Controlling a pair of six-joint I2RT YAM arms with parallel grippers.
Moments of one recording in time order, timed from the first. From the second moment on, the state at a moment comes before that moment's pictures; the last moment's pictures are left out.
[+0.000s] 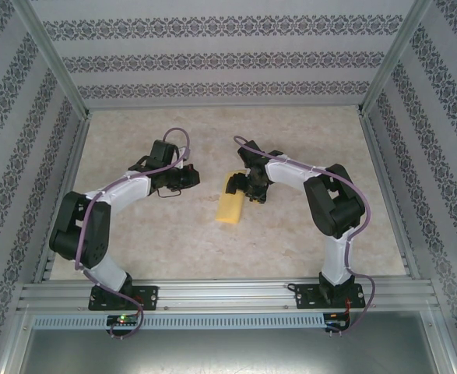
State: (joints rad) left arm -0.30 1.64 0.99 -0.24 0.46 -0.53; right arm 0.53 1.98 1.32 -0.65 -0.25 0.75
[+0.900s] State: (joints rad) left arm -0.43 1.99 1.15 -0.14 0.63 -0.66; right arm 0.53 1.98 1.32 -0.65 -0.26 0.76
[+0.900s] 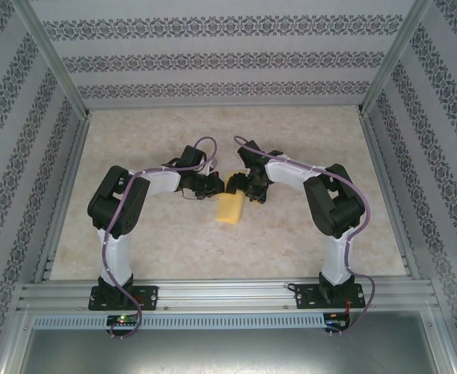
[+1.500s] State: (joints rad) left arm -0.43 2.00 1.16 -0.19 0.57 -0.66; right arm 0.52 1.89 1.20 -0.52 -0.28 0.76
